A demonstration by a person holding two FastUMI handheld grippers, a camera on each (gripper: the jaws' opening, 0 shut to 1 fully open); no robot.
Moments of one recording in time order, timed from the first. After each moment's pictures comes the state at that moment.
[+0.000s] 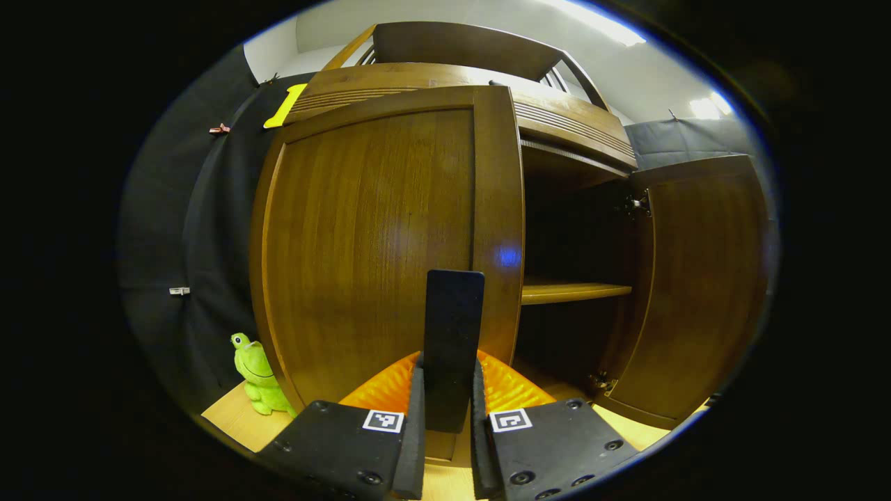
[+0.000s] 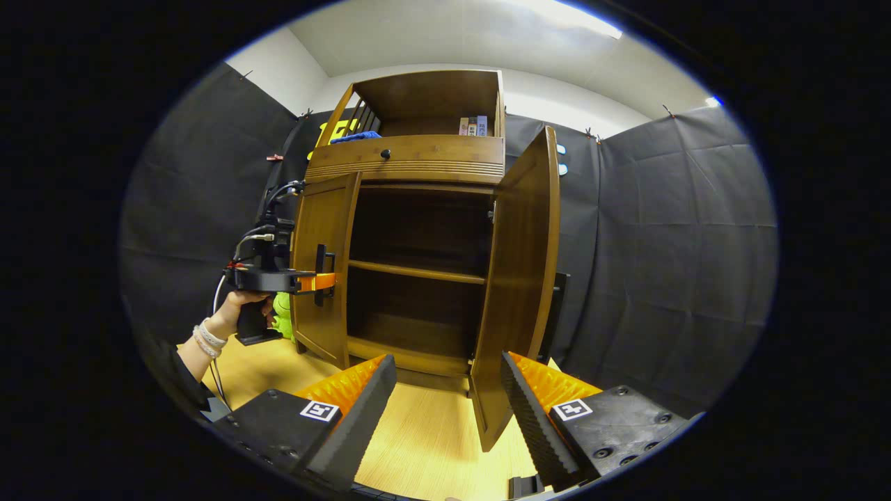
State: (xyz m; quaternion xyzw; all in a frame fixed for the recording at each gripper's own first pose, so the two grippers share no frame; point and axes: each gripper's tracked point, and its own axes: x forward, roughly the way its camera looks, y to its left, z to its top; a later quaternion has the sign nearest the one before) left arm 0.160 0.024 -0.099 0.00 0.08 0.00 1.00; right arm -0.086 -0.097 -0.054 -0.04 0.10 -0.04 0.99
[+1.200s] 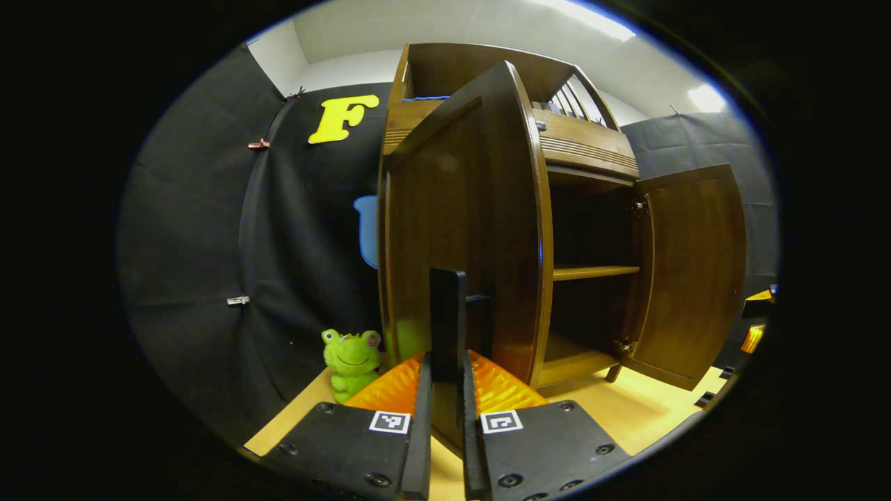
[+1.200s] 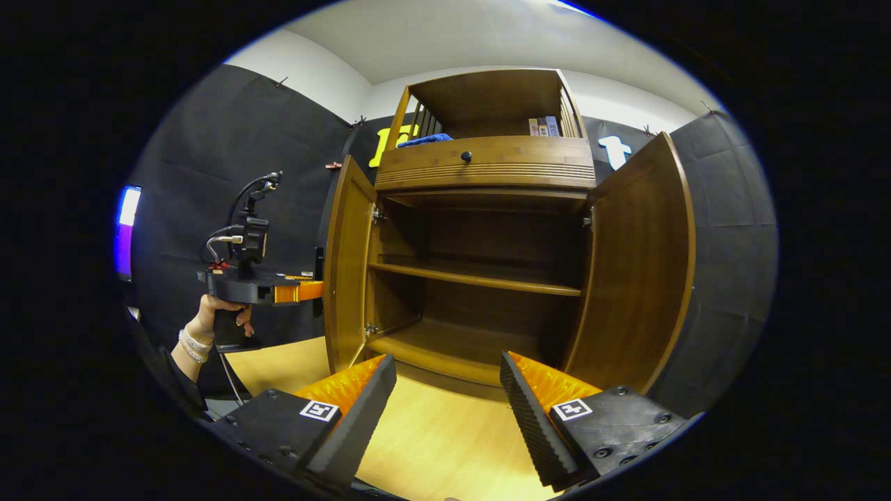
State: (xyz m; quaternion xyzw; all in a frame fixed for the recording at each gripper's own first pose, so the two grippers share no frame) left arm 0.020 0.132 -0.080 0.03 0.09 0.07 0.99; right arm -0.051 0.022 -0.064 -0.01 0.09 0.10 0.99
